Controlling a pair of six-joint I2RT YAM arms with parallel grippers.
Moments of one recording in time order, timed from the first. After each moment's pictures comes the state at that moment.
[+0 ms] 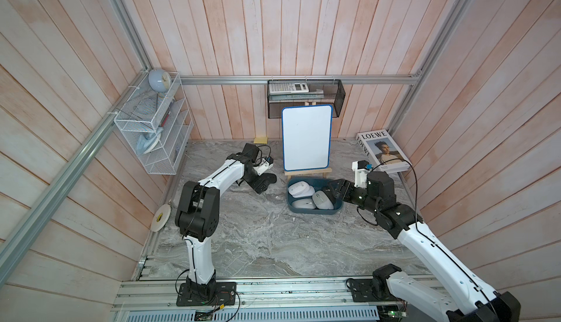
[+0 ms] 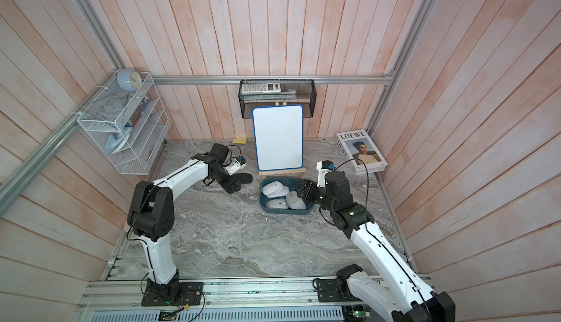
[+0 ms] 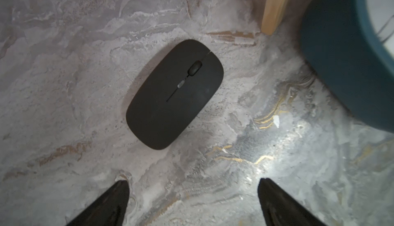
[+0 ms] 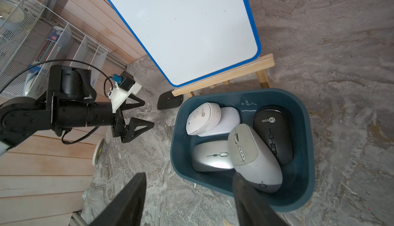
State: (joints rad) left arm -0.31 2.01 1.58 -0.78 0.16 0.58; right arm 0.40 0.96 0.81 -0.36 -0.21 0.65
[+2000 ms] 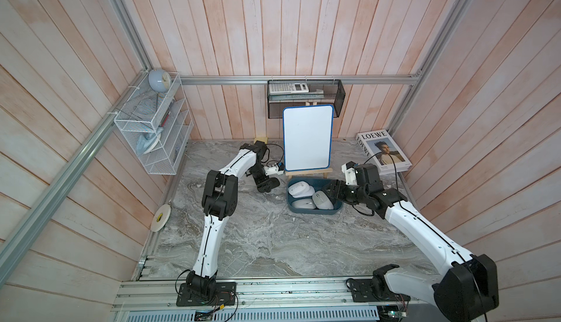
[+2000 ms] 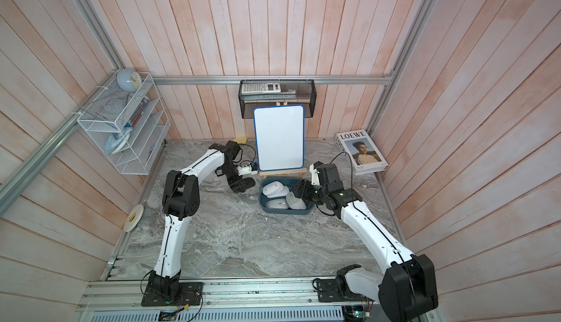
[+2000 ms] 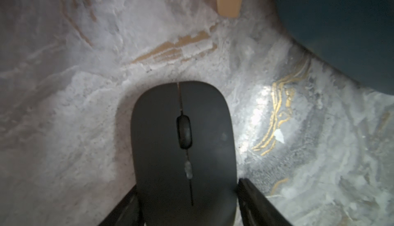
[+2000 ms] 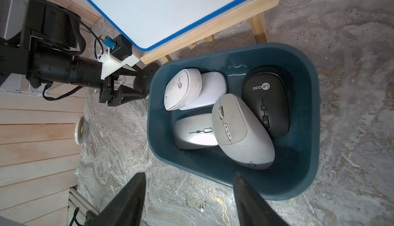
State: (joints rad) left arm -0.33 2.38 2.02 -1.14 0.29 0.88; right arm 0.35 1.19 0.91 -0.50 -0.31 0.61
